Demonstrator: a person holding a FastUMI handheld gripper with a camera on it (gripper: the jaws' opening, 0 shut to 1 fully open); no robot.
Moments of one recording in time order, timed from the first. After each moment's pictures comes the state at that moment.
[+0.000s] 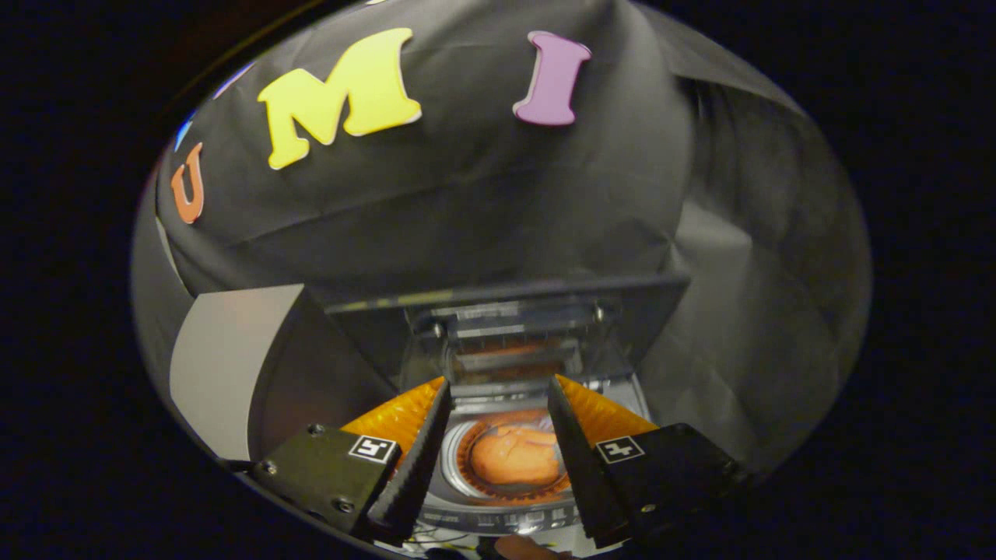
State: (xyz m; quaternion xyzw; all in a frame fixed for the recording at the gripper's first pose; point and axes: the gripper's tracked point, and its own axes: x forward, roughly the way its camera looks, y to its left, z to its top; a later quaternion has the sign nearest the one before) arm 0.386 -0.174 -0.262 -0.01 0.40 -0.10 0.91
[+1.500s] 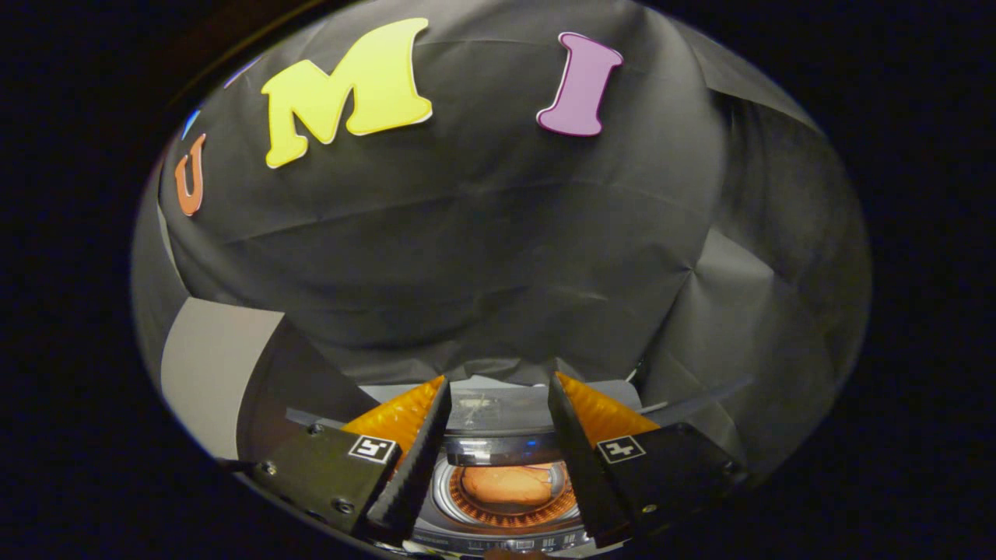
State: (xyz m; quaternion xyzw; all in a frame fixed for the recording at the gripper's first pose) arm 0.463 -0.177 -0.276 -0.02 0.40 -0.09 0.91
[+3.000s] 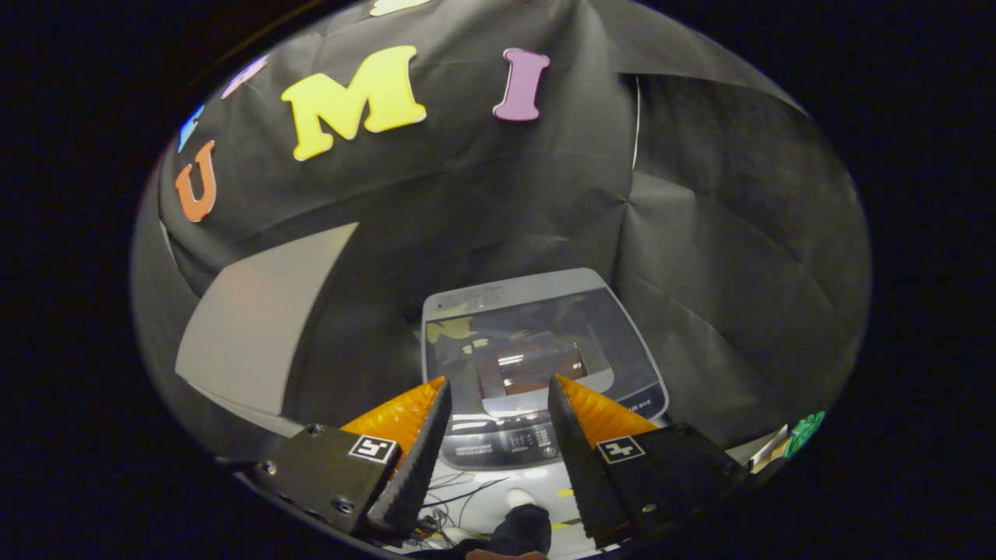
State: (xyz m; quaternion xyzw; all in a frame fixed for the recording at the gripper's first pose) arm 0.212 -0.083 -0.251 0.04 0.38 -0.16 0.91
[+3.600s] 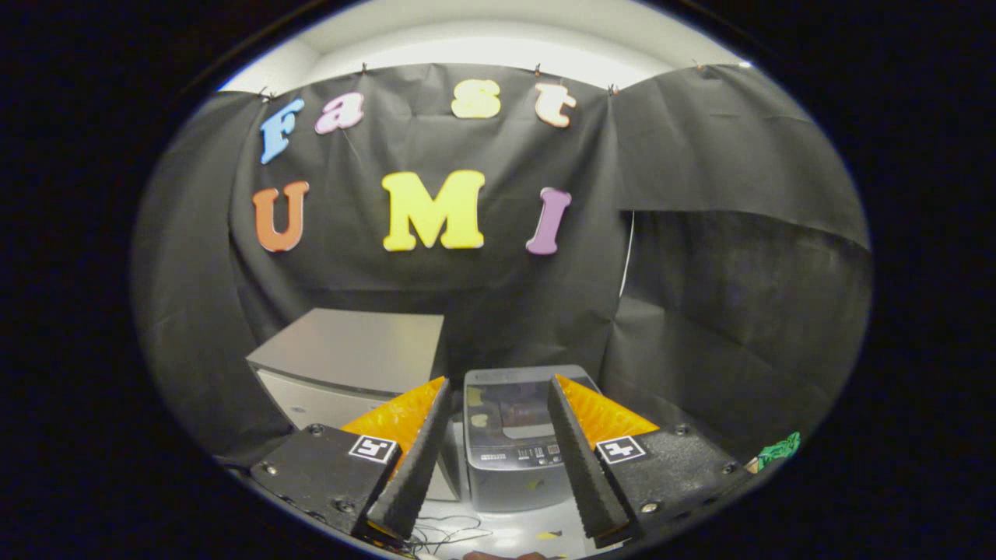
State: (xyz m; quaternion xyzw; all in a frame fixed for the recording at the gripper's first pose) arm 0.066 0.022 -0.086 -0.05 0.16 -0.12 0.98
